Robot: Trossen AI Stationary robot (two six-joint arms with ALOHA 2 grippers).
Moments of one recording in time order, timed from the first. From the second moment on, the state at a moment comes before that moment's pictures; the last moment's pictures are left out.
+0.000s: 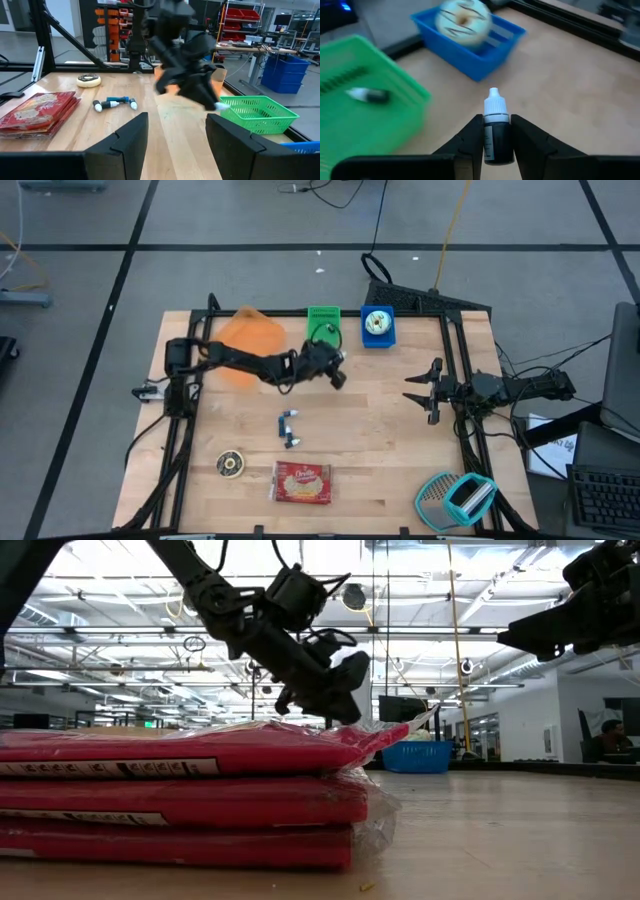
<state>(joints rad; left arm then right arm) 0.17 1.95 1.10 0.35 -0.37 -0.34 0.19 0.01 0.08 -0.11 0.34 -0.04</state>
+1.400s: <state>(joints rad) 0.39 1.95 1.10 0.24 -0.42 -0.52 0.19 0.01 0.08 -0.11 0.34 -0.04</state>
